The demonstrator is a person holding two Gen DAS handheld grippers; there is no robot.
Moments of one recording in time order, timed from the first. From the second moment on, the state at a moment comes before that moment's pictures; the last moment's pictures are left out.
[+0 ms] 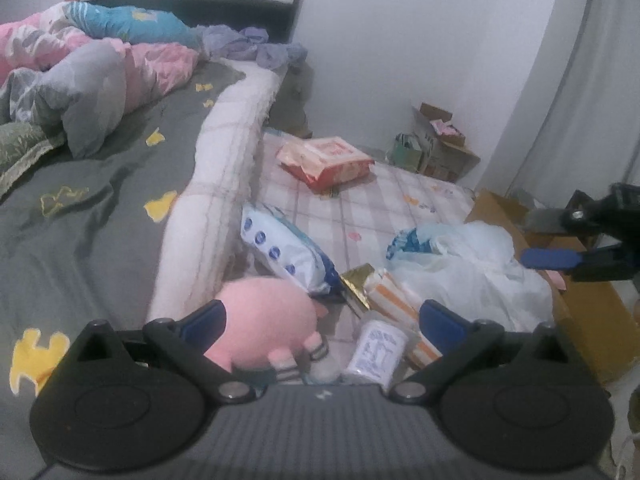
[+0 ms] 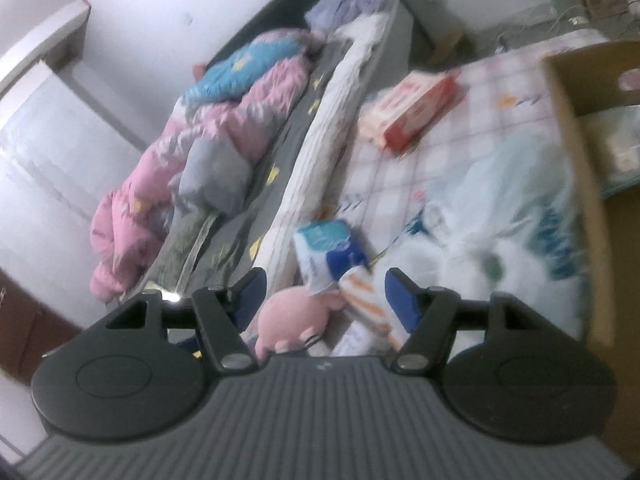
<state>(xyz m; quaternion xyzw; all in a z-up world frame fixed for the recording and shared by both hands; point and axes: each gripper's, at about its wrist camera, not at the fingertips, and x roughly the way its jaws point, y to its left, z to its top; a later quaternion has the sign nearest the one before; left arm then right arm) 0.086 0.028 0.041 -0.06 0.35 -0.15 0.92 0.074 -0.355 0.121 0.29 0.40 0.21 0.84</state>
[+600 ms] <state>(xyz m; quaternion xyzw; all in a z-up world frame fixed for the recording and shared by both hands) 0.231 0.004 0.006 -0.03 0.44 -0.13 0.89 0.299 -0.248 0.033 0.26 0.60 0.22 0.72</state>
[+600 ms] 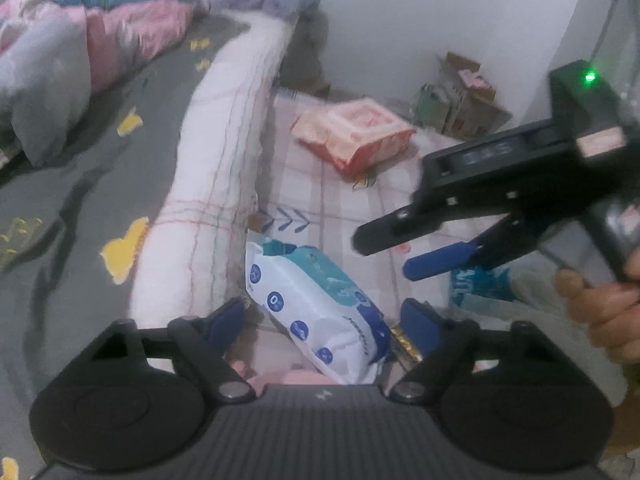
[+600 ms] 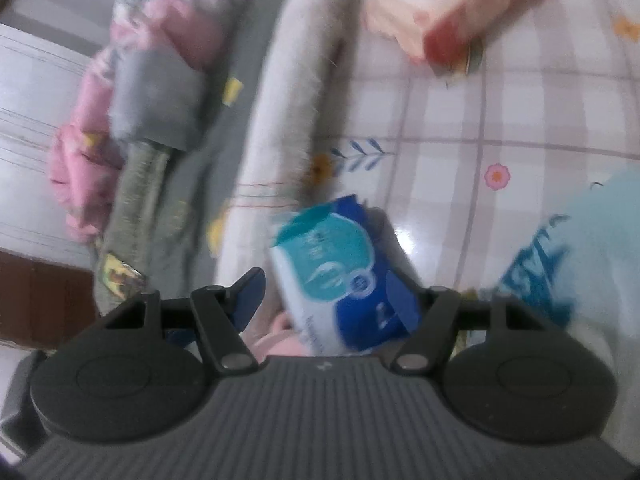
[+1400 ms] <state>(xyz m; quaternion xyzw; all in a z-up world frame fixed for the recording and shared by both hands) 0.270 0.003 -0.036 -0.03 0.51 -0.14 0.85 0.351 -0.233 -0.061 0.33 0.67 0.27 0.61</state>
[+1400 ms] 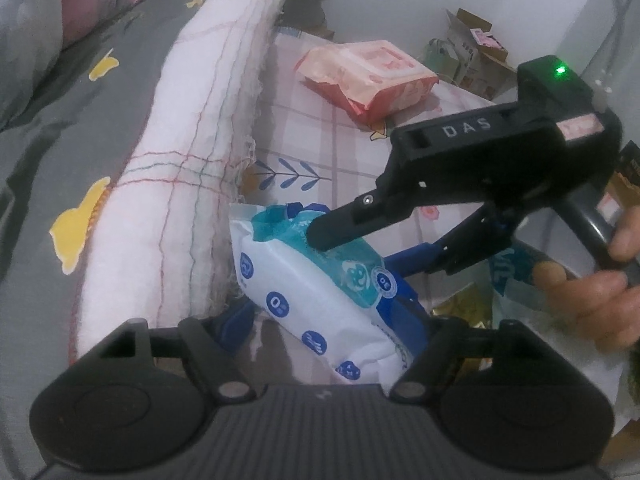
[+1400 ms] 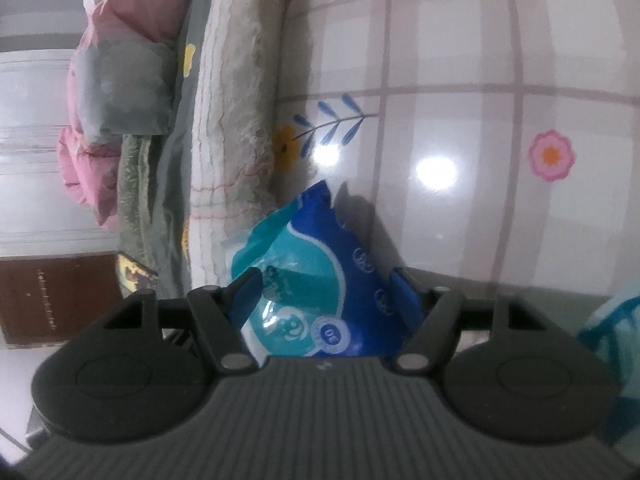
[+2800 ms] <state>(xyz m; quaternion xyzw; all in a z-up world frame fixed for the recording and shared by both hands) 0.166 -0.108 0.124 0.00 0.33 -0.24 0.91 0.207 -0.353 0.143 0.33 0.48 0.28 0.76</state>
